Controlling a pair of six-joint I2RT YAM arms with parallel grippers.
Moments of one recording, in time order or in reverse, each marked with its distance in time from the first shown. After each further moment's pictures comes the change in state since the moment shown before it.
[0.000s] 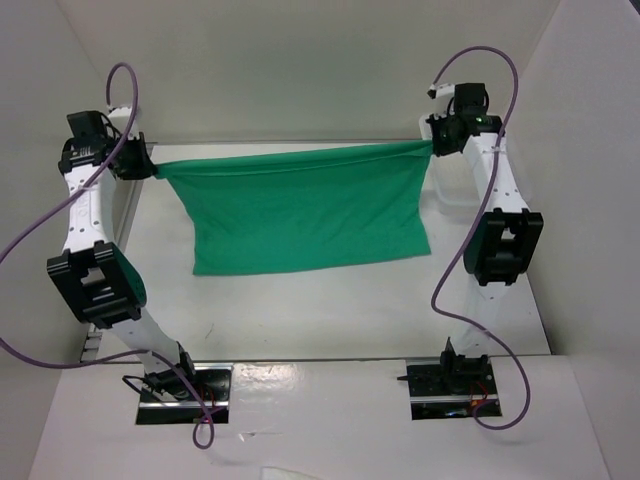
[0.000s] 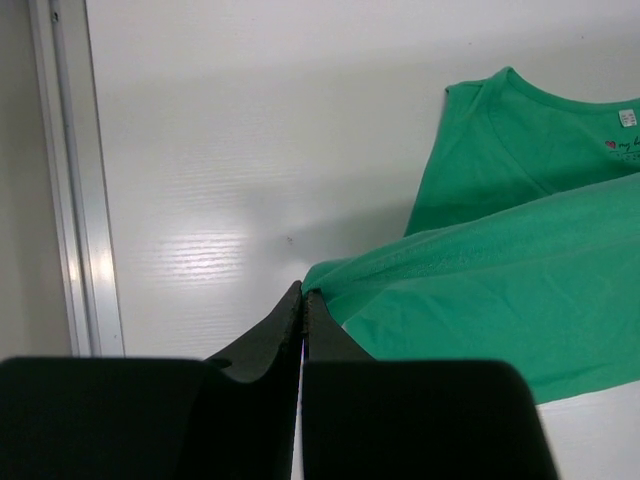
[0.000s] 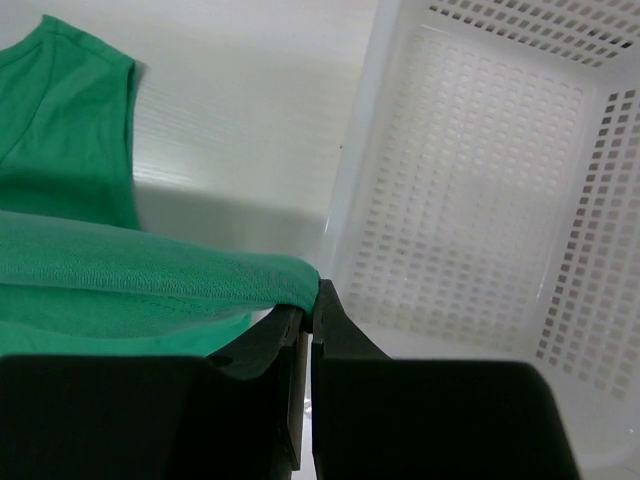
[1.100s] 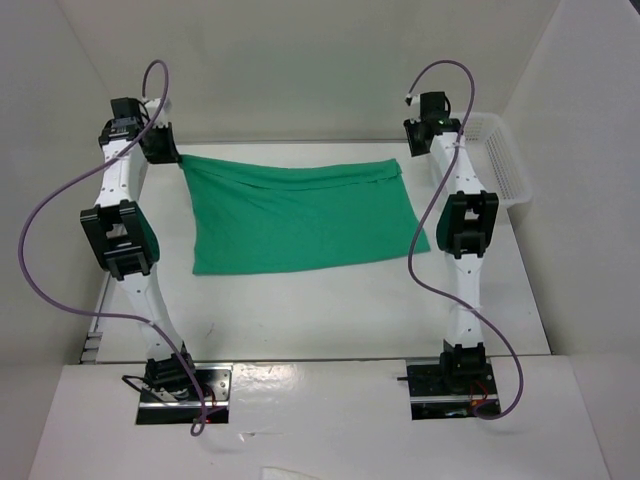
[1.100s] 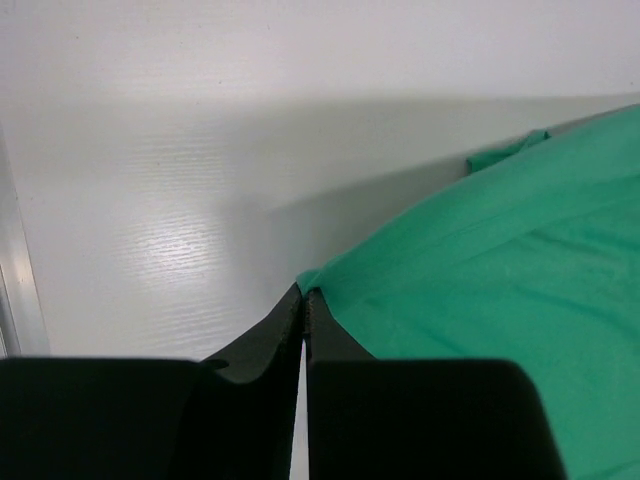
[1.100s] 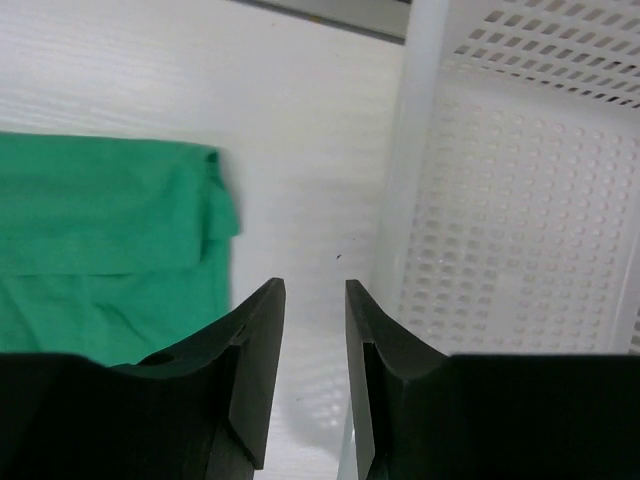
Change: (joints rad) left arm -0.105 0.475 0.416 -0.026 -0.034 -0.045; right arm 0.069 0.465 0.386 0.043 0.146 0.071
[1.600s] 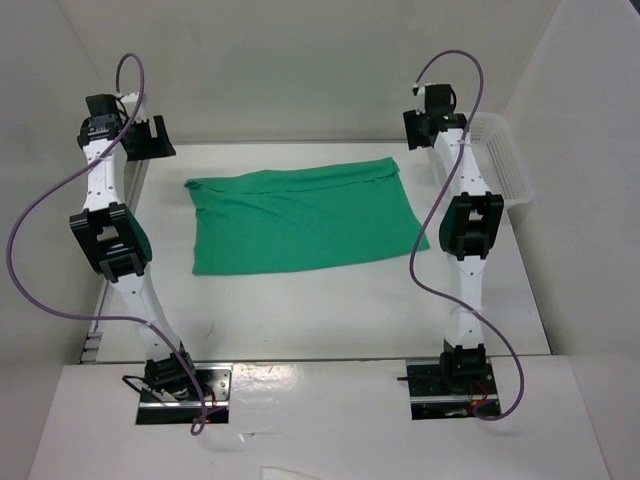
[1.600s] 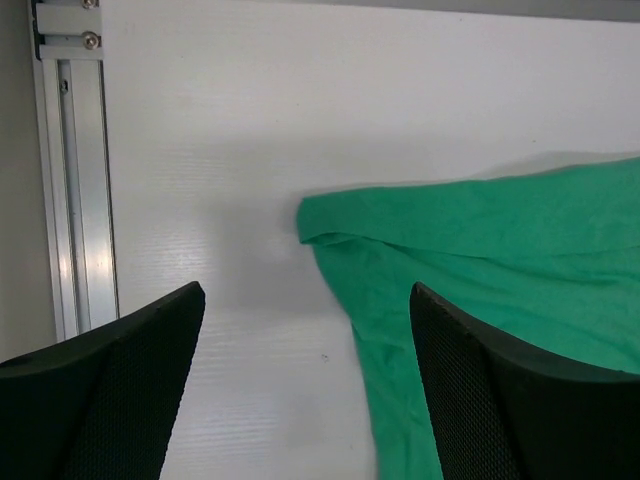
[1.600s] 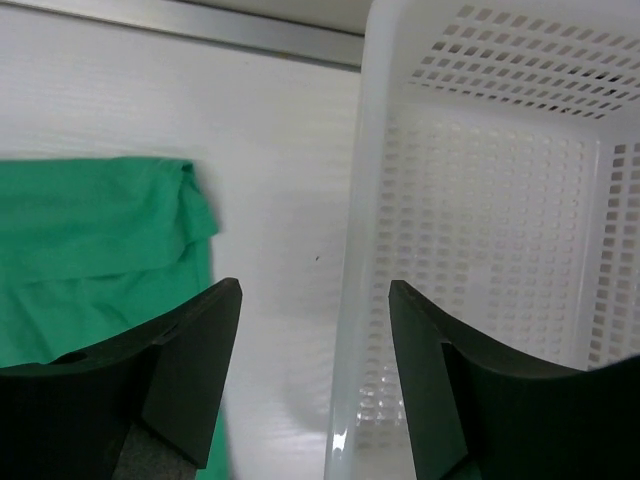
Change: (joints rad) left arm 0.076 0.010 0.089 -0.013 0.002 -0.030; right arm 0.000 -0.034 0.019 0.027 0.068 0.041
